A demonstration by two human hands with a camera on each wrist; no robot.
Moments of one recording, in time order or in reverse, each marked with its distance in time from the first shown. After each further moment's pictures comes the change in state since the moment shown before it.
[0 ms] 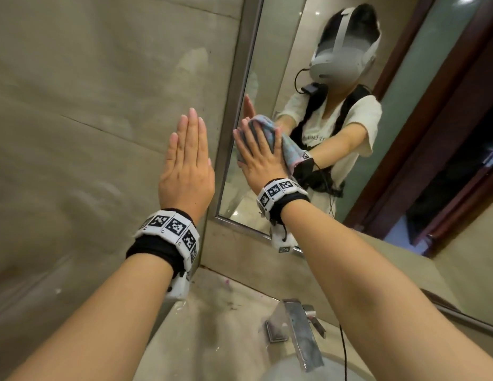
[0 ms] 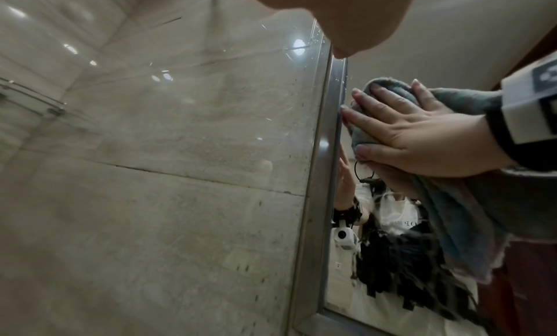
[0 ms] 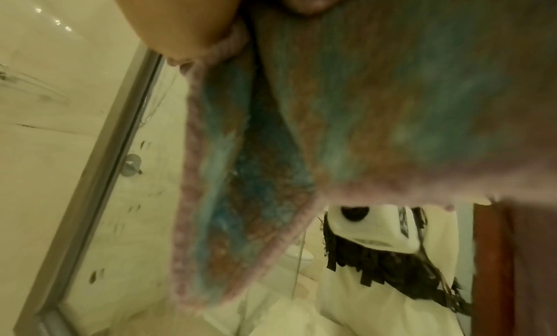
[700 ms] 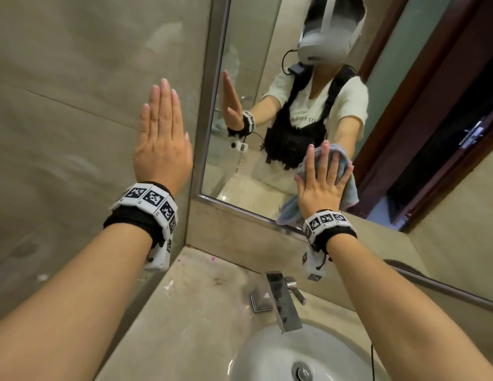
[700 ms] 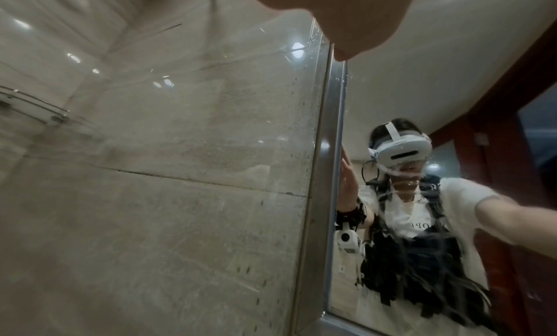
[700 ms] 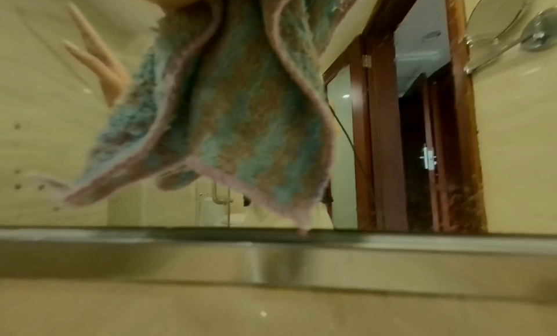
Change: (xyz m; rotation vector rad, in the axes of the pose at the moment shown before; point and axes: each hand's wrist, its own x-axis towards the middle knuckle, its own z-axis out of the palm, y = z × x) left_hand 0.001 0.002 -0.007 -0.062 -0.065 -0.022; right_hand -0.148 0.077 0.042 -0.043 0.149 0.529
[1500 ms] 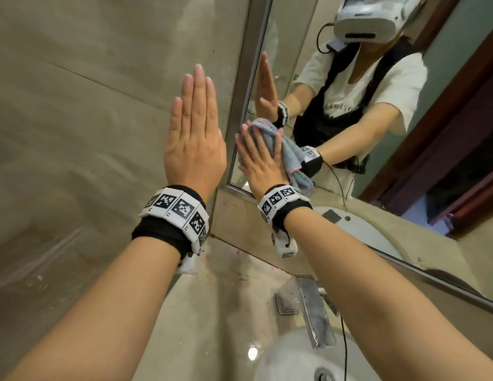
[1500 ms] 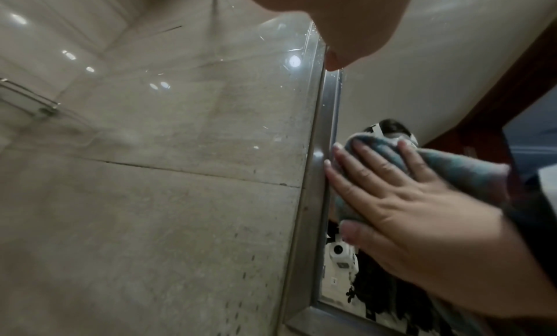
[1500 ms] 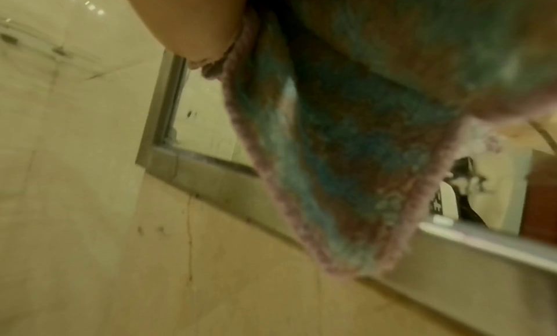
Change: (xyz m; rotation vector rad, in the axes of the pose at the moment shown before) left_hand -0.016 0.004 0.023 0.272 0.097 -0.029; right_hand 0.020 -0.167 0.027 -0.013 -0.103 -0.529
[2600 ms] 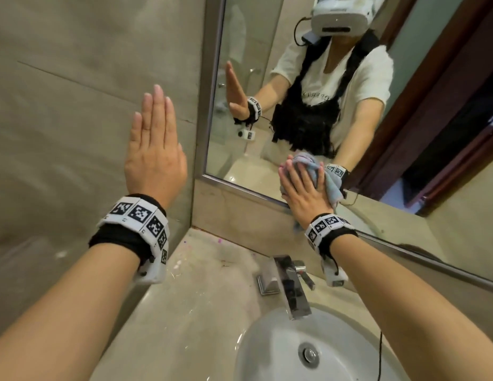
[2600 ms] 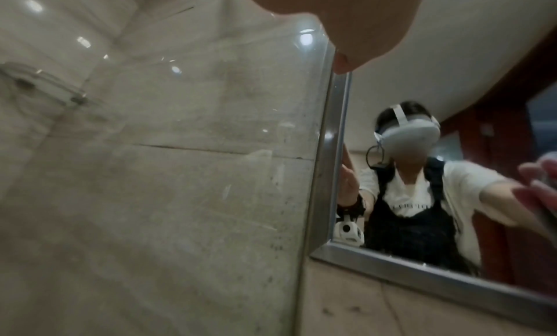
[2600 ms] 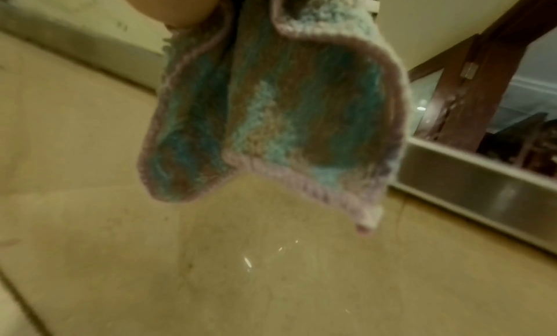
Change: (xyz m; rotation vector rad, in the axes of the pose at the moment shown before) left_hand -0.027 -0.013 -0.010 -0.247 -0.197 0.058; right_hand -0.145 0.099 0.036 0.004 0.053 -0.041
